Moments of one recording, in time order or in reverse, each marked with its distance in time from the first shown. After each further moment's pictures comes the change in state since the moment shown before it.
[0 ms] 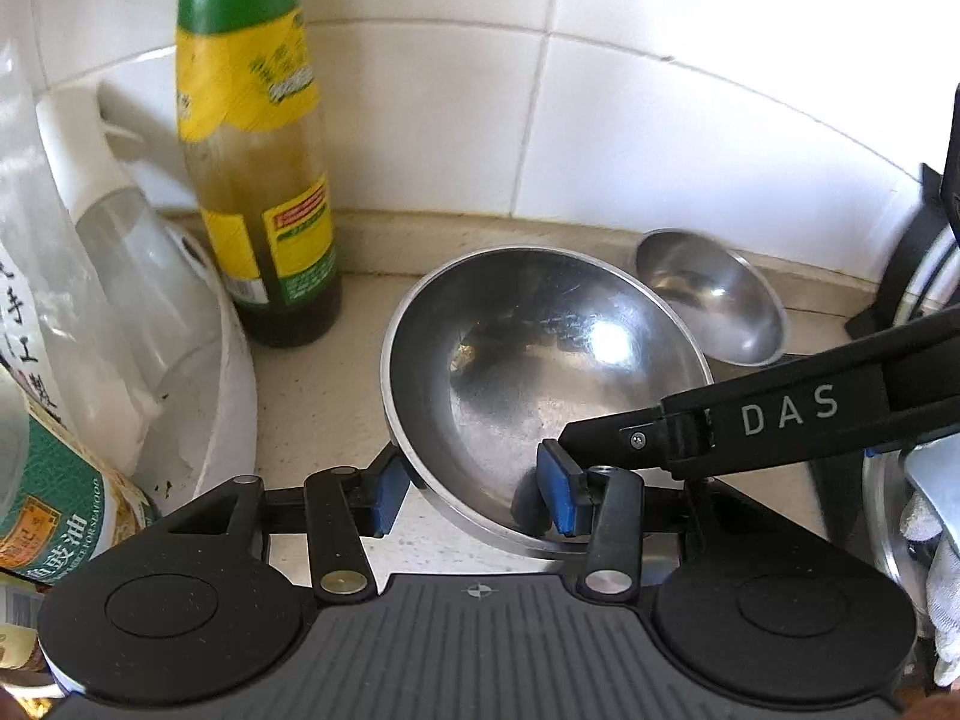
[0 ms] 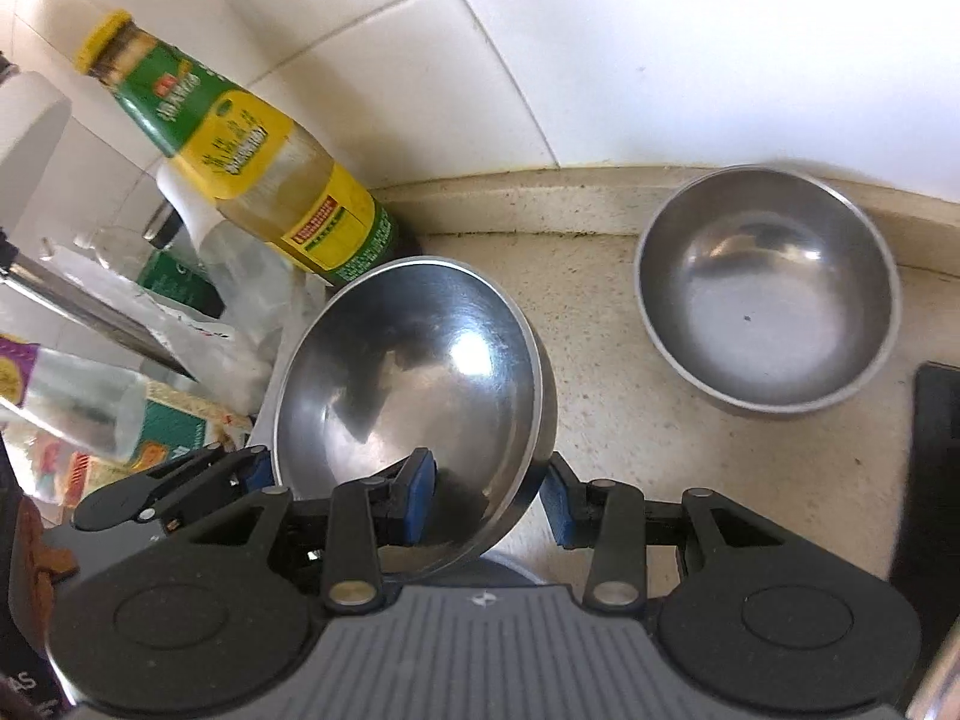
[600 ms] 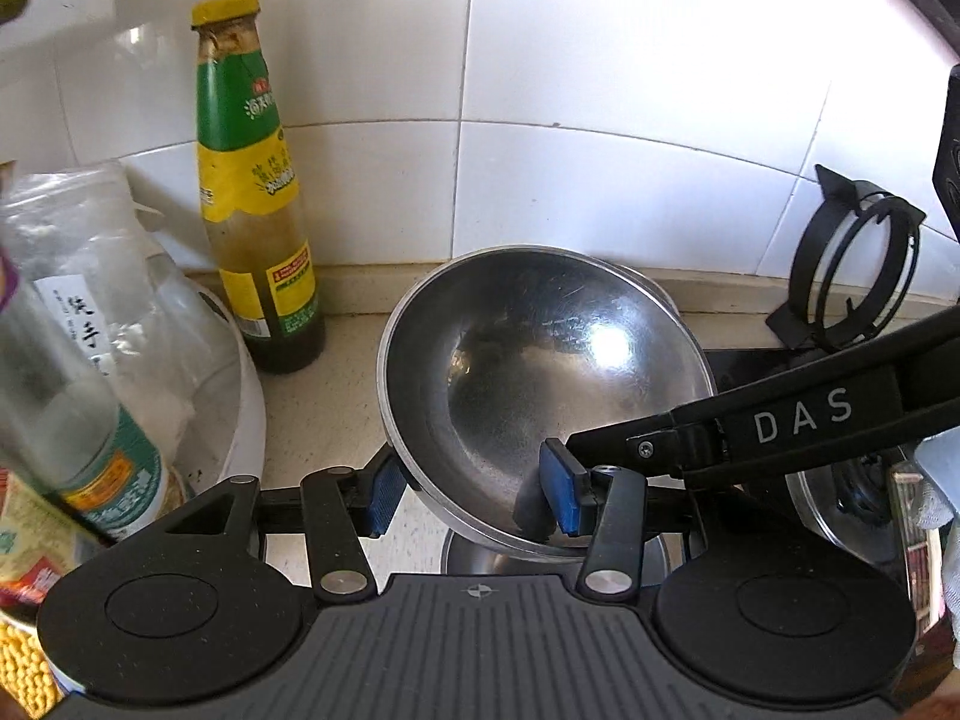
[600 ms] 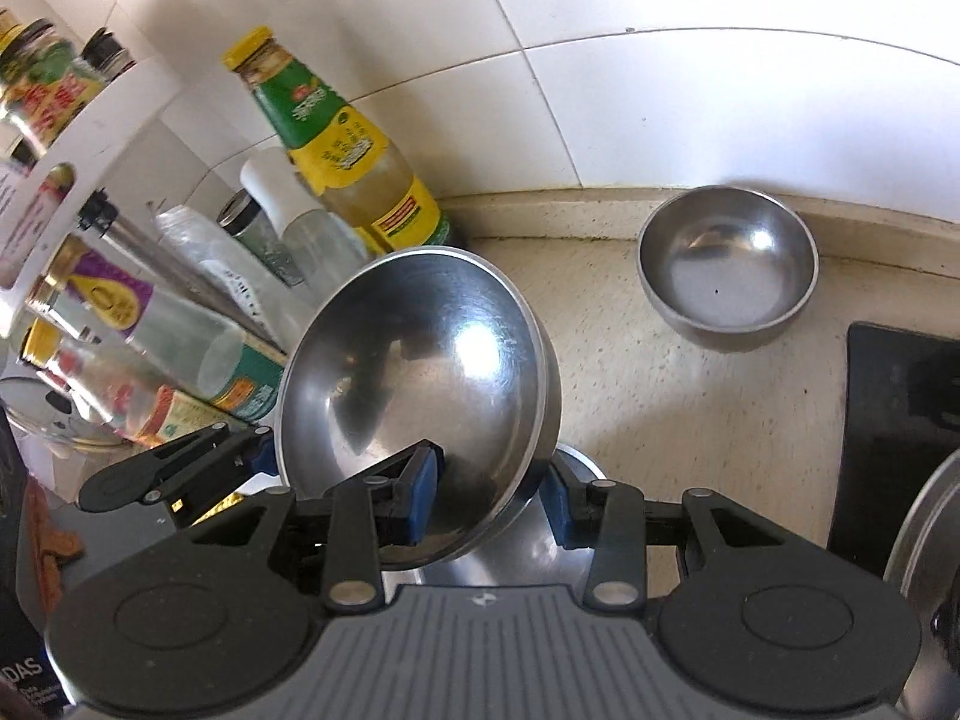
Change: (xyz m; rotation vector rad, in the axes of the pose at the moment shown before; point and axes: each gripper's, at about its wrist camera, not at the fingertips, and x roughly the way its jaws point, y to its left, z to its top) left arm -0.074 -0.025 -0.025 0.068 -0.097 -0.019; right arm -0.070 0.034 -0.051 -0.040 -0.065 -0.013
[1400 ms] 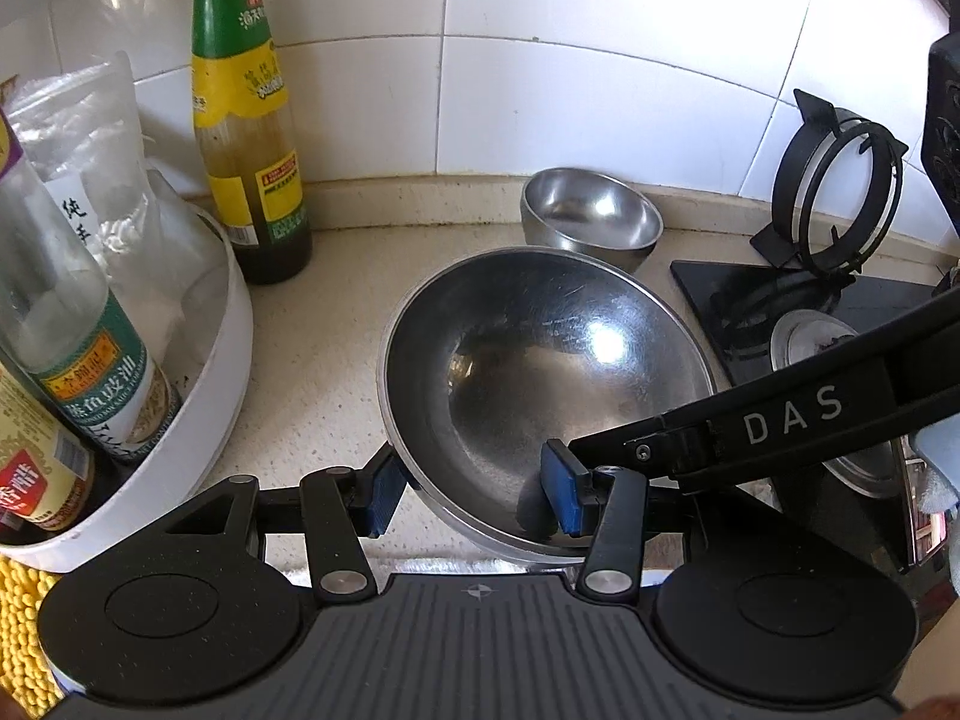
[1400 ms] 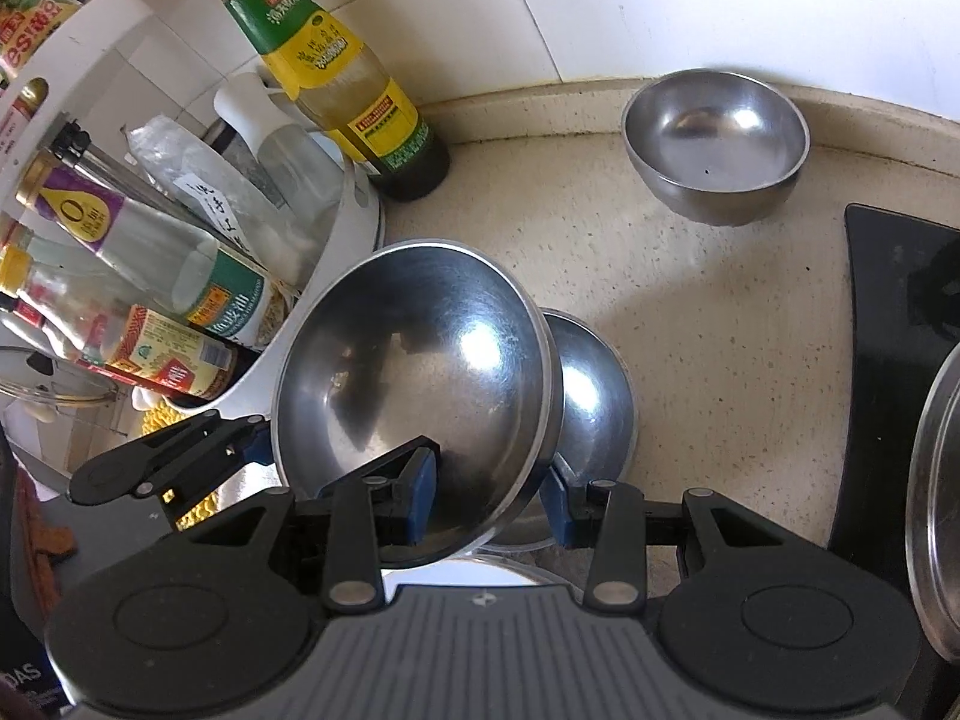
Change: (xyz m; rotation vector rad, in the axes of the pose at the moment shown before) left arm -0.001 -0.001 -0.038 0.016 0.095 -0.029; right arm 0.018 -0.007 -0.036 0.047 0.107 -0.031
